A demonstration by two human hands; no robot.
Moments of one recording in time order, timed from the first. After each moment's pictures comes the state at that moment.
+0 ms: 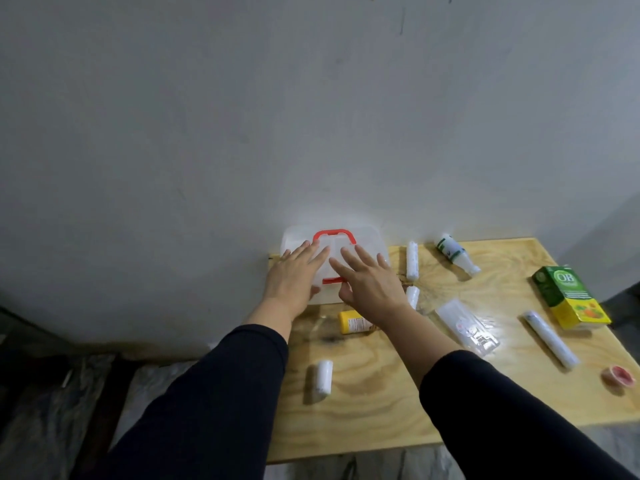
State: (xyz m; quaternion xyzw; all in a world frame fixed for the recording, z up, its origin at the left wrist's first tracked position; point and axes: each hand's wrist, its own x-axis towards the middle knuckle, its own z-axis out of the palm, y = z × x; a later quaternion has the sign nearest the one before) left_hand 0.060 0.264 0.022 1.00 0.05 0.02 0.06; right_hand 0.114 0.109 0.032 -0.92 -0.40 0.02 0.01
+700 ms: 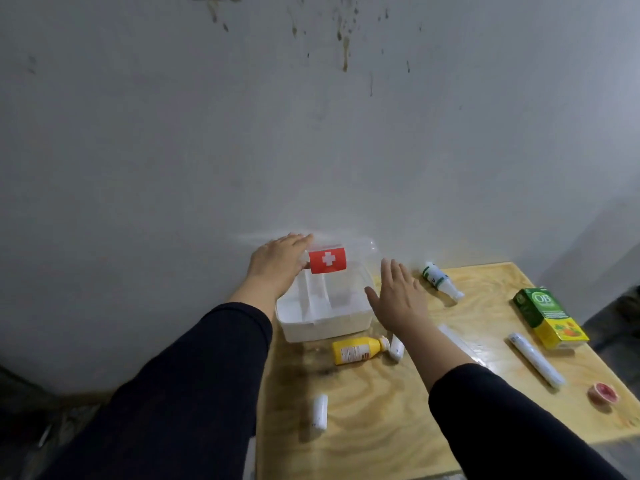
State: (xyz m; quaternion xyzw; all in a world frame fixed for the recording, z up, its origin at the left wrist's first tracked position) left_hand 0.093 0.289 0.102 0.99 0.05 0.06 0.07; right_hand 0.137 0.073 0.052 -0.98 -0.15 0.04 0.09
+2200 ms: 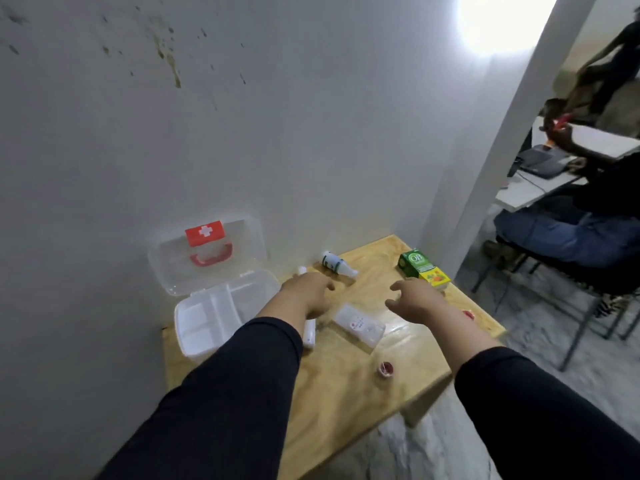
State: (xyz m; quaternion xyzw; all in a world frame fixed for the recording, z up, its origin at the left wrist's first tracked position) left_hand 0.130 0.090 0.084 0.97 -0.09 -0.16 0.12; right_hand 0.124 -0.126 0.066 -0.99 0.03 0.14 0.08
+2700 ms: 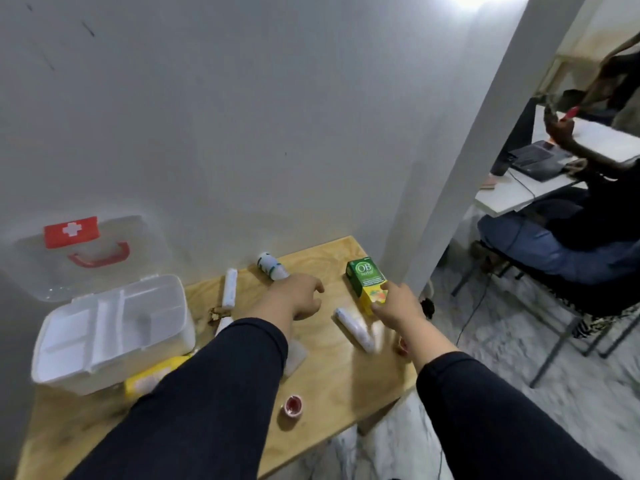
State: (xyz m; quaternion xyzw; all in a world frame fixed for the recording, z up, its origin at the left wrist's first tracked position) left_hand 0.210 -0.057 0.051 0.97 -0.08 -0.21 0.13; right_hand 0.213 -0.260 0.012 -0.97 0.11 0.12 0.20
